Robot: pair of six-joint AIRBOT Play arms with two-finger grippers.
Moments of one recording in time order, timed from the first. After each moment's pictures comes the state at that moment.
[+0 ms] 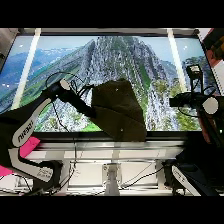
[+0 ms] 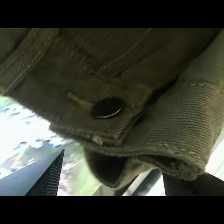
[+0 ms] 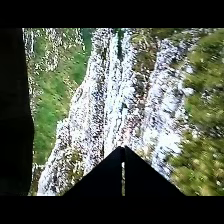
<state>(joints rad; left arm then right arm) -0.22 -1.68 1.14 0.97 -1.30 -0.89 0.00 -0.84 0.86 -1.57 1.00 1.40</state>
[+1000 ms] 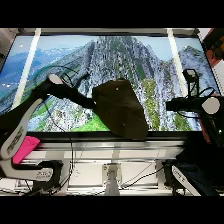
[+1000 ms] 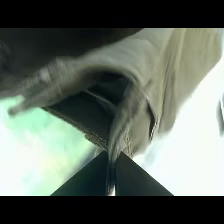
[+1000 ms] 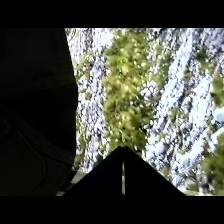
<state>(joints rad) -0.17 -1.50 1.15 0.72 -1.29 -0.91 0.00 -0.84 0.84 -1.43 1.11 1.40</state>
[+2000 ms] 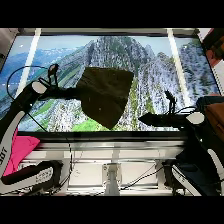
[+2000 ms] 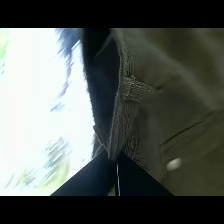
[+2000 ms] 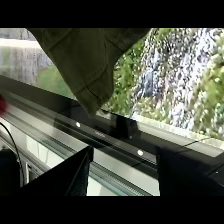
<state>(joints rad) -0.07 -1.29 0.95 1.06 -0.81 -1.33 0.00 -0.85 0.48 -0.65 1.03 1.18</state>
